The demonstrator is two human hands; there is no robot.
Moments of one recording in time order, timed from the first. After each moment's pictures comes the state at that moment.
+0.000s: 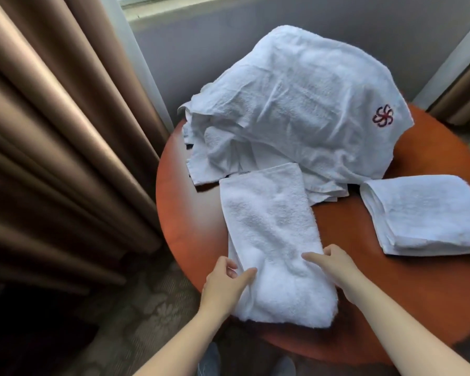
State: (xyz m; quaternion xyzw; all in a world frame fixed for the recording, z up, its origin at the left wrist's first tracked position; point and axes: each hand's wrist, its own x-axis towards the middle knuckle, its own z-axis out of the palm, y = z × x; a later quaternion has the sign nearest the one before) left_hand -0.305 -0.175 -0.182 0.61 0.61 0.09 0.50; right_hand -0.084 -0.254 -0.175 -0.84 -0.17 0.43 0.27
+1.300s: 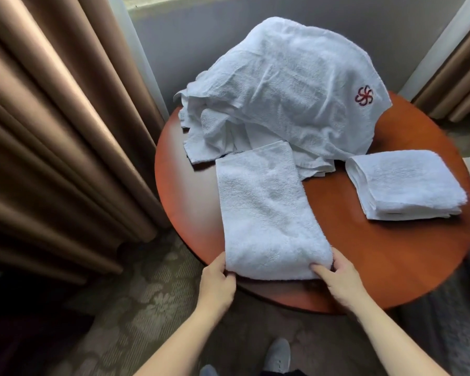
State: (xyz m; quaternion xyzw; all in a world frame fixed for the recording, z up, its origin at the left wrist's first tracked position) left_hand -0.348 -0.229 -0.214 0.68 0.49 0.24 0.49; right_hand -0.131 -0.350 -0.197 -0.79 -0.26 0.35 0.44
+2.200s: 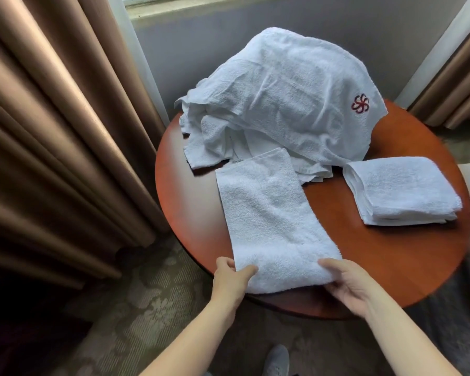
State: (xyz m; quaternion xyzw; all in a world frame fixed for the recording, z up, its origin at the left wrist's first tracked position) left_hand -0.317 -0.237 -0.181 0.52 0.60 0.12 0.59; right_hand -0.119 -0.343 -0.173 -0.67 0.09 0.51 0.54
